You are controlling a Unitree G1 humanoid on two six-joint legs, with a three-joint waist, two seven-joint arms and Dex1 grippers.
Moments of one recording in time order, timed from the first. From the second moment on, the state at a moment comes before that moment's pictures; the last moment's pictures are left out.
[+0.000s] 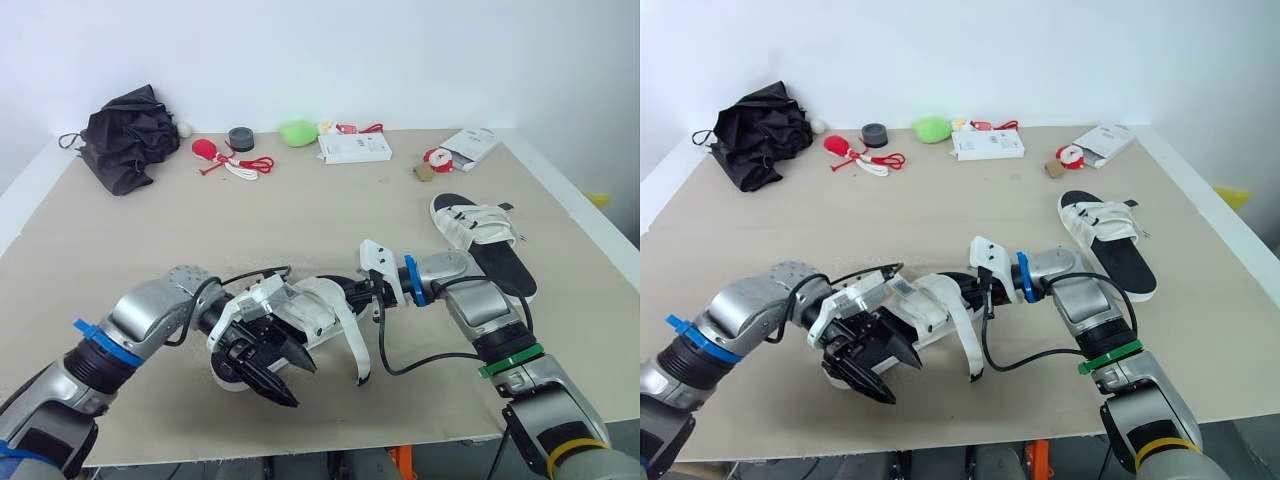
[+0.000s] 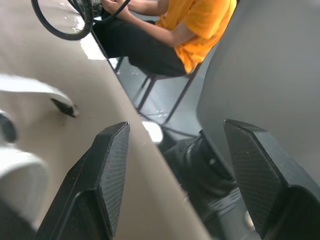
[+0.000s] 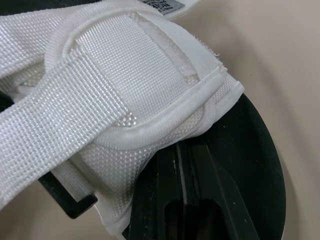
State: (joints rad) left arm -0.59 0.71 -0.47 -0.13 -0.70 0.69 -1.54; right arm -0.67 -0.52 0.34 0.26 0.14 0.33 1.26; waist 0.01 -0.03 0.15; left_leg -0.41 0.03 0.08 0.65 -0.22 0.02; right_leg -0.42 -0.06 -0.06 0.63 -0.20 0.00
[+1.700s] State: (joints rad) left arm -0.65 0.51 -0.19 -0.14 -0.83 1.35 -1.09; right arm -0.52 -0.68 0.26 -0.06 0.19 0.55 1.22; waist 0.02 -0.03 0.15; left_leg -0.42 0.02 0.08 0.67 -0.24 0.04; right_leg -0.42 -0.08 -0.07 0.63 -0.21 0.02
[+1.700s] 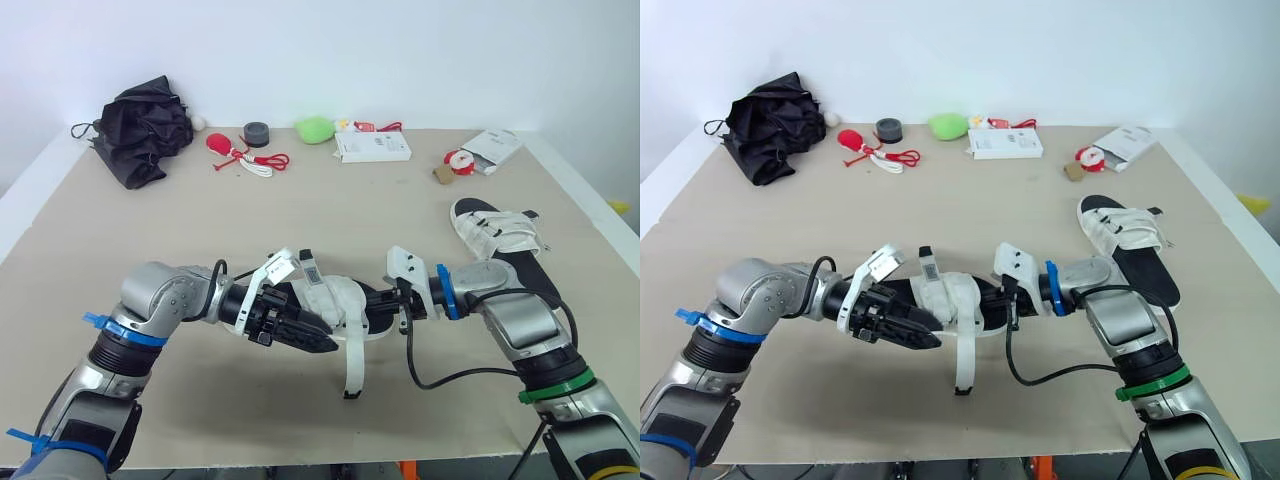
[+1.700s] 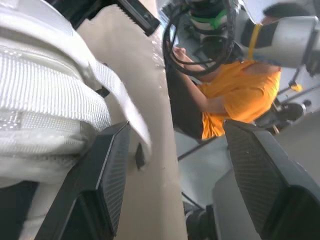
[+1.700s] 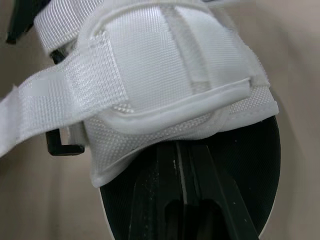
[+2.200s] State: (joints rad) left arm -0.53 0.49 -0.15 -0.34 -0.92 1.50 -0.89; right arm -0.51 -0.68 0.27 -0.13 0.20 0.66 1.19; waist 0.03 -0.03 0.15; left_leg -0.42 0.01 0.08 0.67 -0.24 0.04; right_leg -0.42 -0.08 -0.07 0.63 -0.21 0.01
